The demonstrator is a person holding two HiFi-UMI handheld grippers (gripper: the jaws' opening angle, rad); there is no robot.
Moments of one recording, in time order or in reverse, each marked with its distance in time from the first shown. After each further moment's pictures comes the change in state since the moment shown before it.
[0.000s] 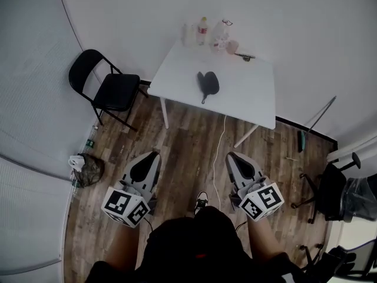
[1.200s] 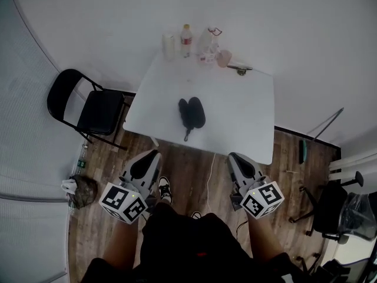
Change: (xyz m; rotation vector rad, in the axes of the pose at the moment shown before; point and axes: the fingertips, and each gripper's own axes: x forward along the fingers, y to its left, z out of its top) left arm 0.283 0.067 0.007 -0.057 0.068 -0.057; right arm 0.140 -0.254 0.003 0.114 0.069 -0.063
